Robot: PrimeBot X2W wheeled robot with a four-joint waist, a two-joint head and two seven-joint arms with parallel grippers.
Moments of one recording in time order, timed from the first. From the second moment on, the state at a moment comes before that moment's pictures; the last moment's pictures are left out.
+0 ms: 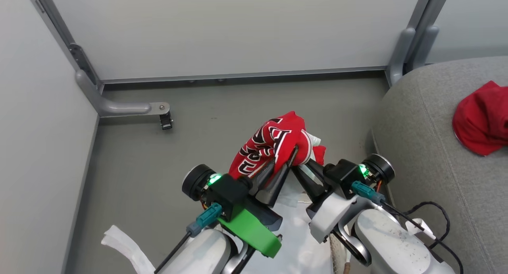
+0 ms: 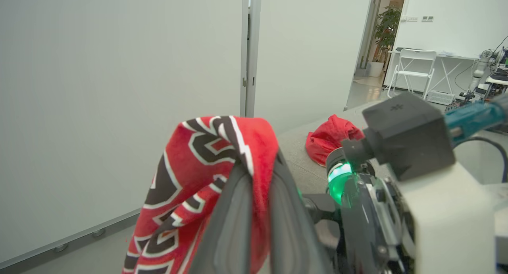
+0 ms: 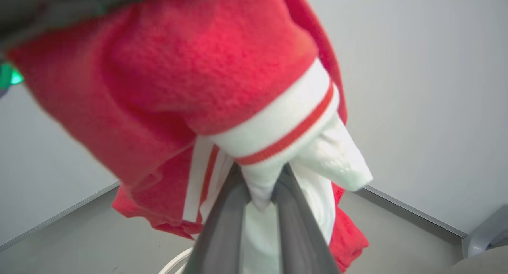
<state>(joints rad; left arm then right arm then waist) -0.36 0.08 -0.73 0.19 -0.39 -0.13 -0.26 -0.44 -0.13 0.61 0.41 0.24 0.13 -0.26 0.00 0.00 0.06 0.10</state>
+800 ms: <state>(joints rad) -0.36 0.09 -0.66 0.24 -0.32 -0.13 -0.26 -0.36 -0.14 0.44 0.31 0.24 0.13 -0.26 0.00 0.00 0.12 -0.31</state>
